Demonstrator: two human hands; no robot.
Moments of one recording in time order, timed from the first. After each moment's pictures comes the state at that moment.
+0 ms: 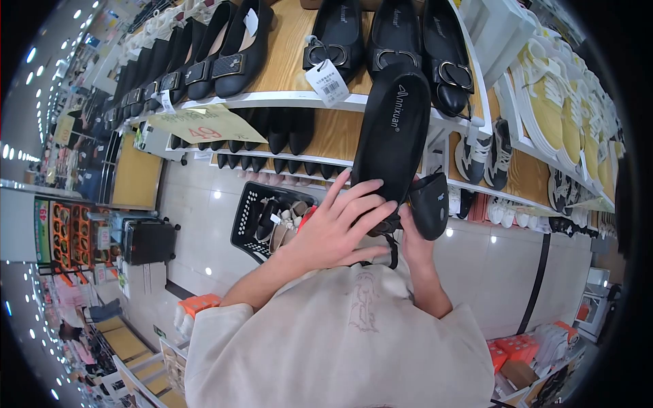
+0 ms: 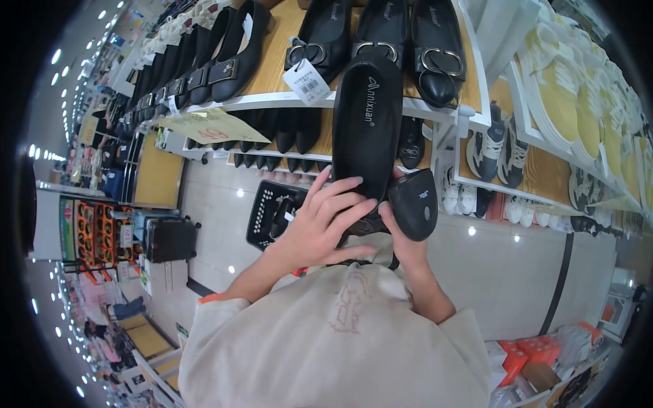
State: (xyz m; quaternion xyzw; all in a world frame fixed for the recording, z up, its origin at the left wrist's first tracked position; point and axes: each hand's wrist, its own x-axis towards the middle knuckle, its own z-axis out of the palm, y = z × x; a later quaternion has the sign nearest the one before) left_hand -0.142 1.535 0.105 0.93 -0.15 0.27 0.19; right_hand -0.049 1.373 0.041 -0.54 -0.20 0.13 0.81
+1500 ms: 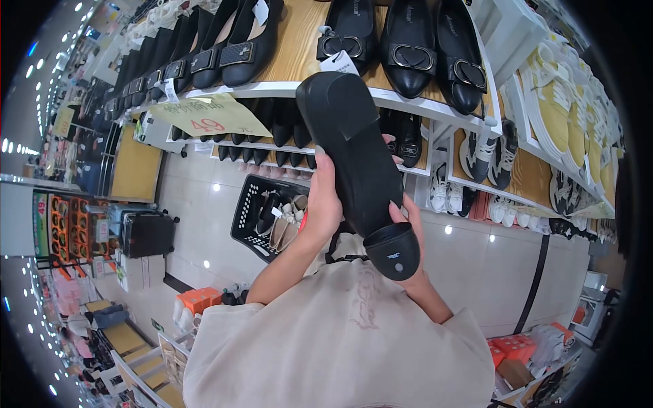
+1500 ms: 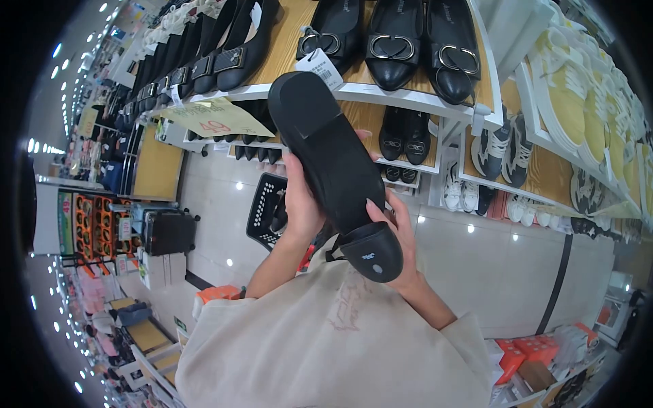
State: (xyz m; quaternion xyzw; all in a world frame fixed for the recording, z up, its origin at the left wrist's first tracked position) left_hand -0.110 1.543 0.102 0.52 0.04 0.21 0.82; right_hand -0.077 1.369 0.053 -0.67 -0.45 -0.01 0.59
